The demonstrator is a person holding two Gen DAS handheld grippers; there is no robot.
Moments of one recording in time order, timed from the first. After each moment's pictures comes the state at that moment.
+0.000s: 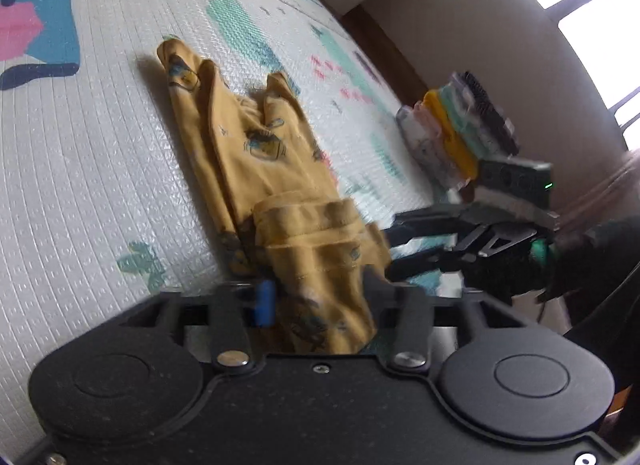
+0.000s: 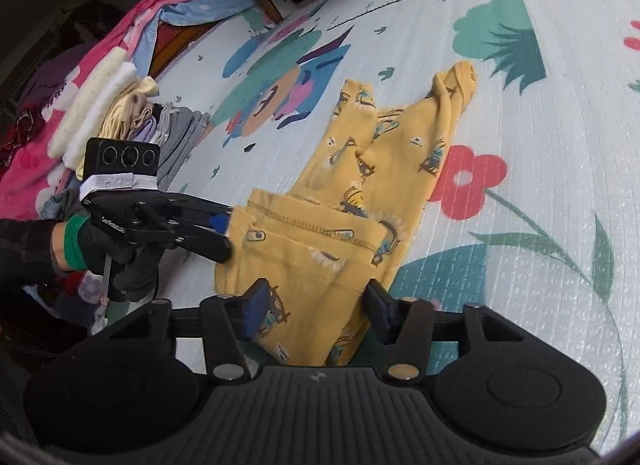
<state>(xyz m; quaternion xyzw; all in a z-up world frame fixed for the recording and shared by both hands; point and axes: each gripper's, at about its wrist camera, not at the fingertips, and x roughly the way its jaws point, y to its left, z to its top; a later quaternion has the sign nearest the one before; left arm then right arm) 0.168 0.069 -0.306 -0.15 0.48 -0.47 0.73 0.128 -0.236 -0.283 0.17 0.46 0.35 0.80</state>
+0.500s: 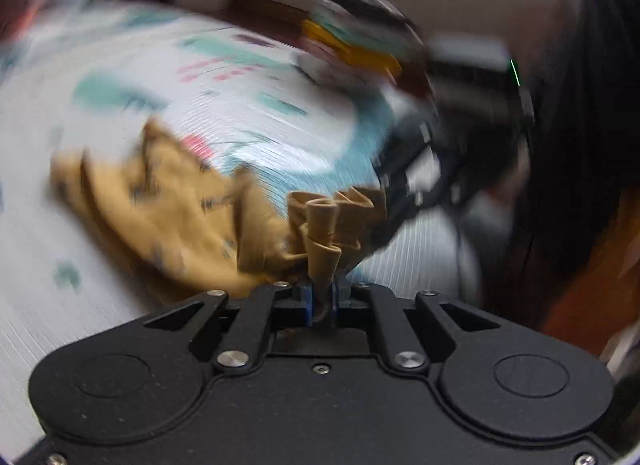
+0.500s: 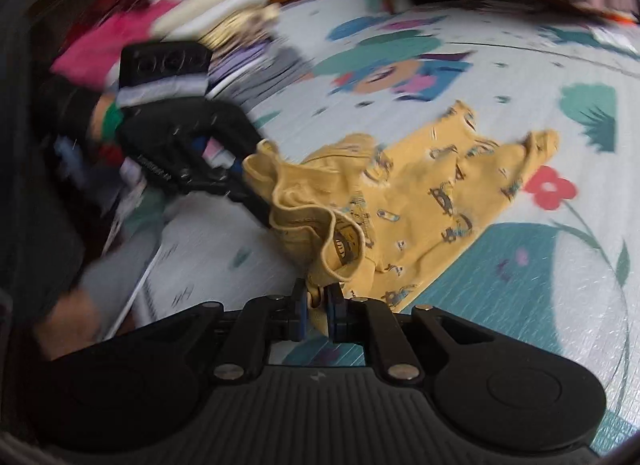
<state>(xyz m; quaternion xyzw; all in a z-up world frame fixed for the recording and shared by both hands) 0.025 0.036 -0.242 0.16 0.32 -0.59 0.72 0.006 -0.208 -0.243 -0.01 0.39 0.47 0.79</state>
